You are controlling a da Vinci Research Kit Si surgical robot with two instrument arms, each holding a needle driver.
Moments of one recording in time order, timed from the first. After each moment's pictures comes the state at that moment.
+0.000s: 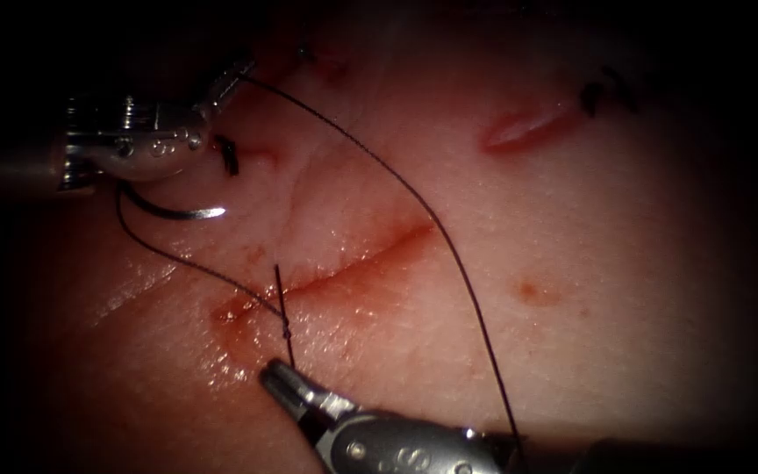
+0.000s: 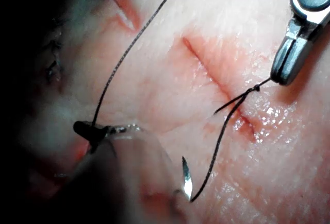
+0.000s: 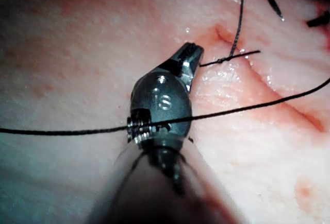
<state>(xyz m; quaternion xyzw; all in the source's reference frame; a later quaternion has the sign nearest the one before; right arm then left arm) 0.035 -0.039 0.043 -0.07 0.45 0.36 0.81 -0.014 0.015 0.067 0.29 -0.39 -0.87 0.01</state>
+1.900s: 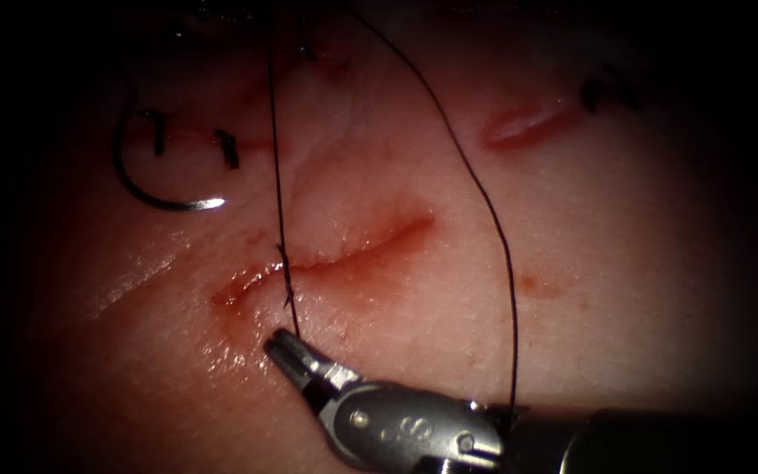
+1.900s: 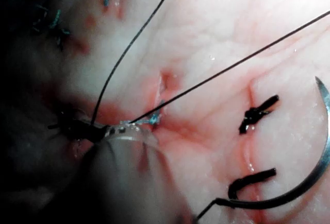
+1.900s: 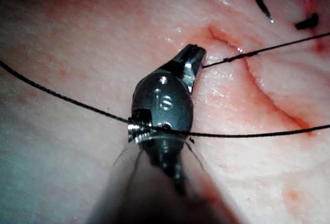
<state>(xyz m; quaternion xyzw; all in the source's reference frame) 0.035 -0.037 0.043 -0.08 0.44 0.36 0.82 -0.011 0.032 0.088 0.24 -0.45 -0.86 0.04</state>
